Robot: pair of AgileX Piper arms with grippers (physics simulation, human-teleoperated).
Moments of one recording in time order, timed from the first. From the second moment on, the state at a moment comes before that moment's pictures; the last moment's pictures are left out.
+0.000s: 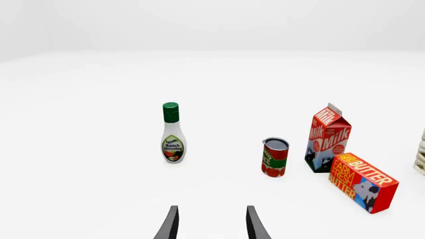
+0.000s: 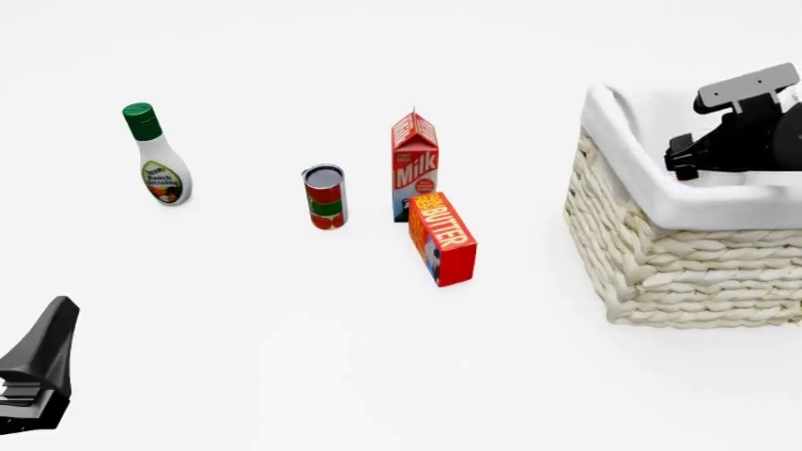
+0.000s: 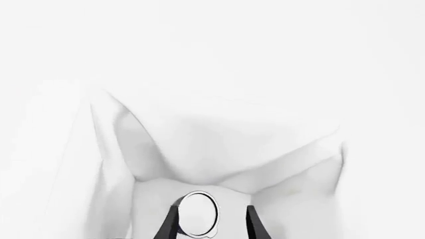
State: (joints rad) left arm 0.00 0.00 0.00 0.00 0.00; right arm -0.21 1.68 -1.14 0.14 -0.39
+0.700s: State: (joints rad) left arm 0.00 0.00 0.00 0.00 0.00; right arm -0.07 1.26 -1.27 0.48 -0.31
